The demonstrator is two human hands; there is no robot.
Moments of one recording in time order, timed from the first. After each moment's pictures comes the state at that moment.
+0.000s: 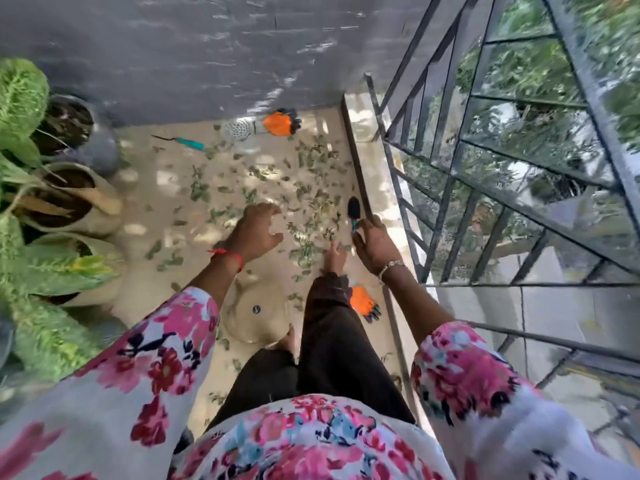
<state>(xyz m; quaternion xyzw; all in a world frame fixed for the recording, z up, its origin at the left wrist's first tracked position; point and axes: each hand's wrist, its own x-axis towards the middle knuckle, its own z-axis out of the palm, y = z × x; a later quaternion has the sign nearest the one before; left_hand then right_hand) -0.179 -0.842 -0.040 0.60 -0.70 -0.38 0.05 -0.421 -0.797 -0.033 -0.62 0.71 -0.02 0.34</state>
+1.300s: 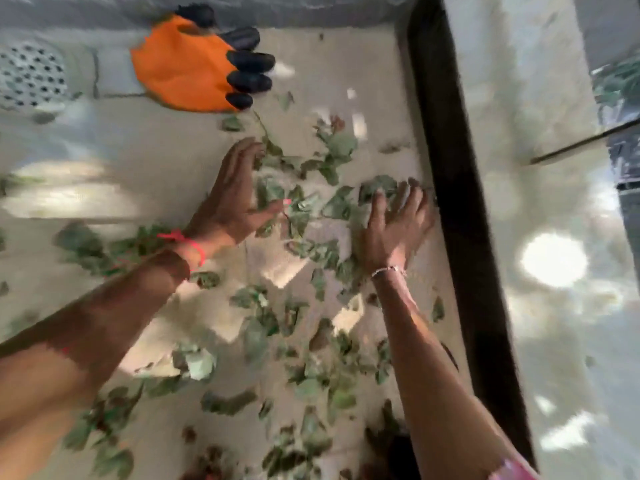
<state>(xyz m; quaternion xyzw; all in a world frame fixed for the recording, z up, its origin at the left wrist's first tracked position) -0.286 -1.335 -0.758 0.58 -0.70 -0.37 0.17 -0.495 -1.286 -0.759 -0.41 0.85 -0.27 0.18</state>
